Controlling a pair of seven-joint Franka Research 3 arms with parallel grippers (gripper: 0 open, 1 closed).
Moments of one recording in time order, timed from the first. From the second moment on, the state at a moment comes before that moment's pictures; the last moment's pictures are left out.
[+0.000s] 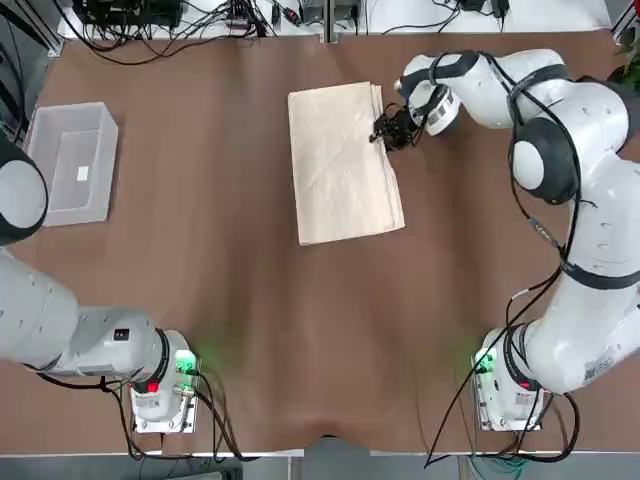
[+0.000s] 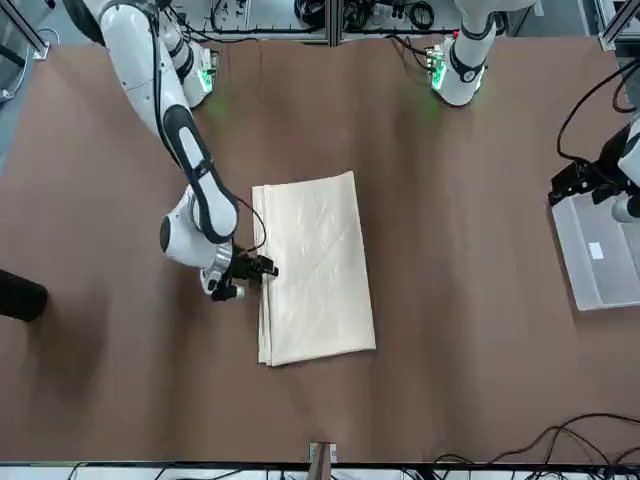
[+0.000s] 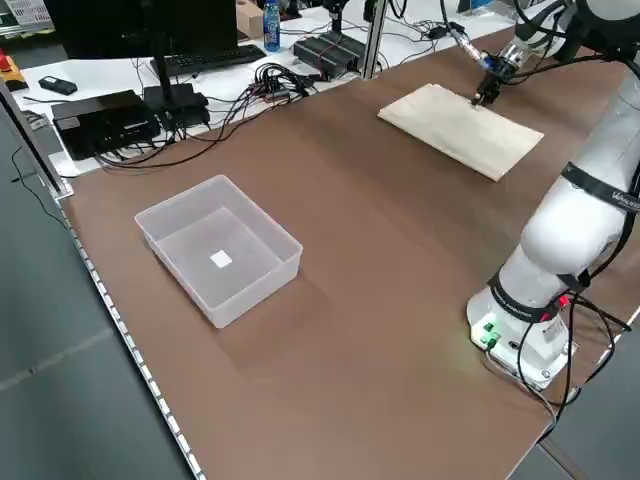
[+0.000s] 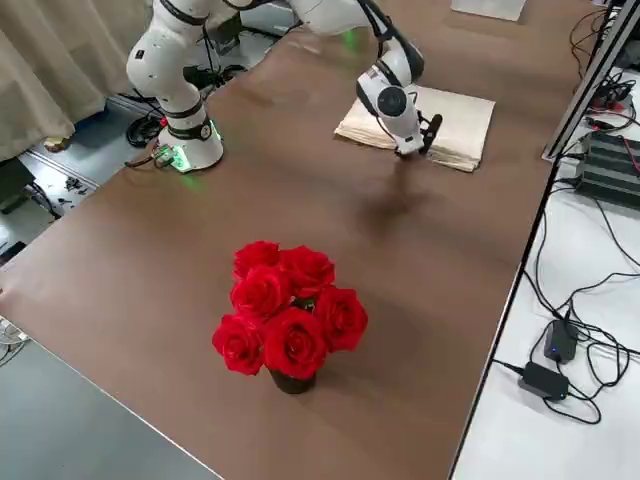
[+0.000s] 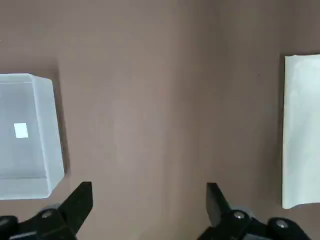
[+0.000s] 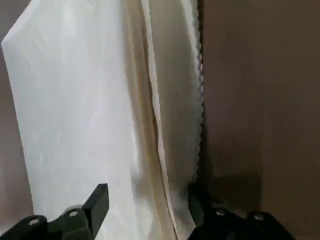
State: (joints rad) left arm 0.02 0.05 -0.01 -1.56 -0.03 1.61 -0.02; right arm 0.40 0.66 0.02 -1.86 1.16 2.50 -0.53
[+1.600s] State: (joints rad) left arm 0.04 0.05 -0.02 -1.55 -0.03 1.61 -0.02; right arm -0.01 0.53 0.00 -2.03 1.13 2.32 -1.13
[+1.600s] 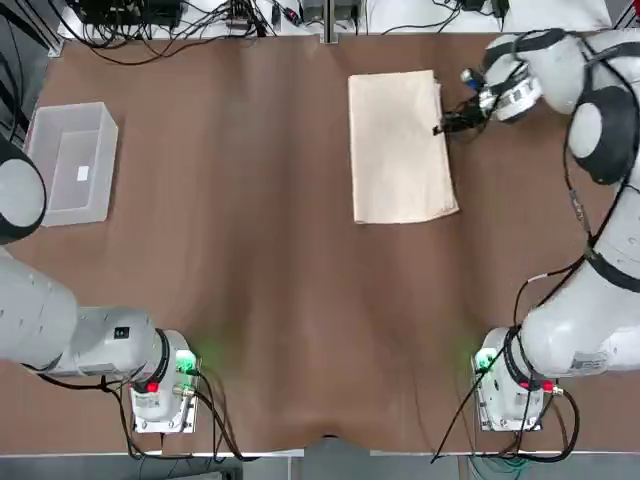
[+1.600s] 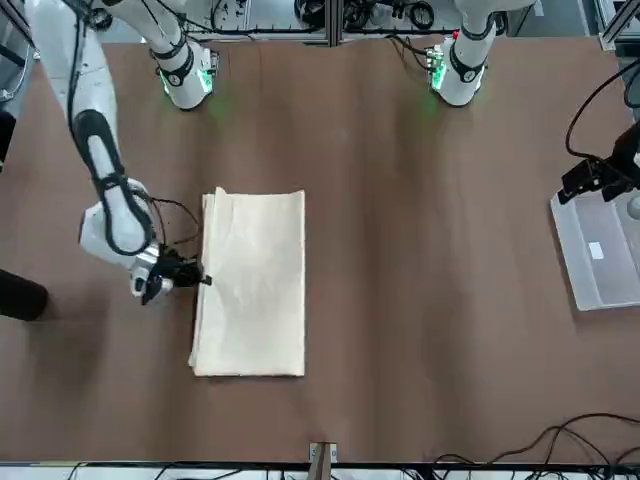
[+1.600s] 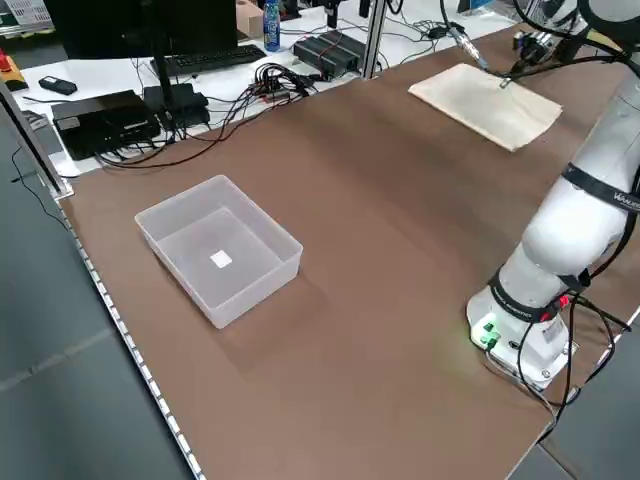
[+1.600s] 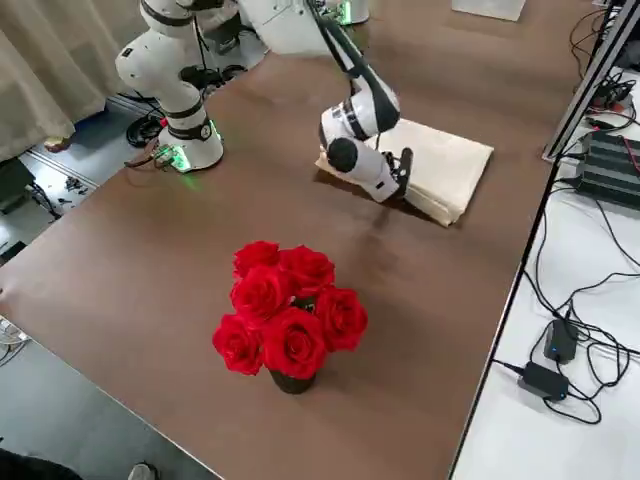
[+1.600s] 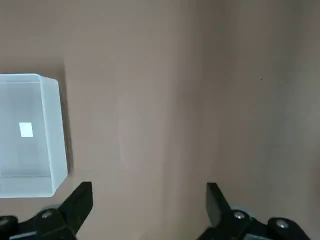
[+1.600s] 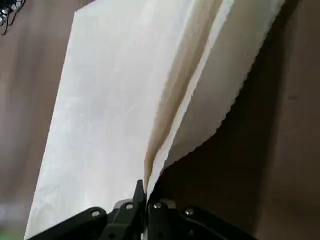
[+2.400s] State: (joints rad) left arm 0.04 0.05 -0.02 -1.54 -0.03 1.61 -0.02; right arm -0.21 0.42 -0.05 -1.98 0.91 1.97 -1.11
